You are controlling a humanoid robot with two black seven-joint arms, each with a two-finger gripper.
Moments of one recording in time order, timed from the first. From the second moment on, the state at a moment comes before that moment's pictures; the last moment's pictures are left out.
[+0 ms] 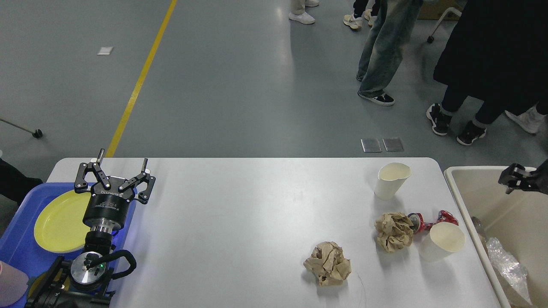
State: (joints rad) left arm -0.25 0.02 -1.64 -0.80 0.18 -0.60 -0.07; right arm 1.74 -0.54 -1.51 1.06 0.04 0.41 -0.19
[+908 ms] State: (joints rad) left arm -0.25 0.02 -1.64 -0.80 0.18 -0.60 -0.07; right arm 2.57 -0.23 -1.36 1.67 0.06 0.88 -0.18
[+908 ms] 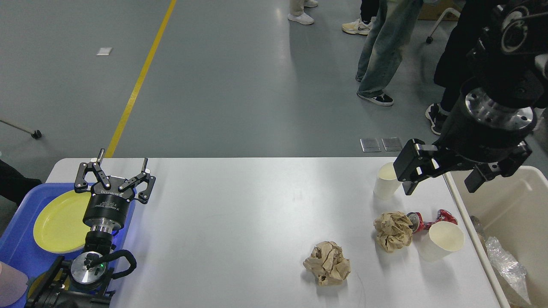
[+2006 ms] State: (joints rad) left arm -0.25 0.02 -1.64 -0.80 0.18 -0.60 -0.07; right arm 1.84 -0.04 -1.18 1.32 -0.05 0.49 -0.19
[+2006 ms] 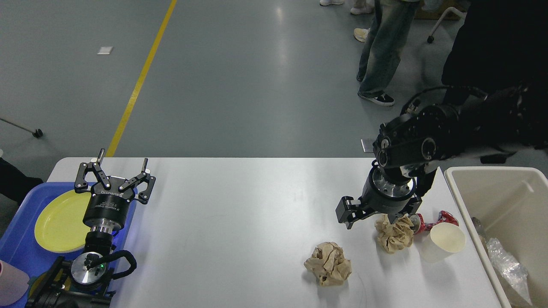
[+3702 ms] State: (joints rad) left arm -0.25 0.02 -1.64 -0.80 0.18 -0.60 -0.07; right arm 1.23 -0.02 -1.24 0.77 -0.04 0.21 -0.19
